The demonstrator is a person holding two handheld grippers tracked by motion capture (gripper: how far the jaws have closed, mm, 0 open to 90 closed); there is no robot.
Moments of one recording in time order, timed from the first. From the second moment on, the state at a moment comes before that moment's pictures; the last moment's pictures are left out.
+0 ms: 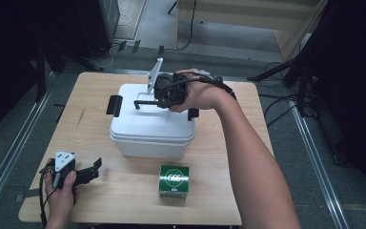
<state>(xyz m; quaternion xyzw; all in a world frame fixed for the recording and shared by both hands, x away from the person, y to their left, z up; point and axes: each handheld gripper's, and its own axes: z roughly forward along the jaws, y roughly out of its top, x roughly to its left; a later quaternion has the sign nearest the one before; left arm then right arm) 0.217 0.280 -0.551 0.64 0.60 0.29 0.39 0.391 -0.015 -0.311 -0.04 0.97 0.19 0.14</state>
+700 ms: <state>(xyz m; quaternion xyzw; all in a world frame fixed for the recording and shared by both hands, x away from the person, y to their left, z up) 0.217 0.278 -0.551 0.64 0.60 0.29 0.39 0.387 -0.106 -0.290 0.01 0.97 0.18 0.16</state>
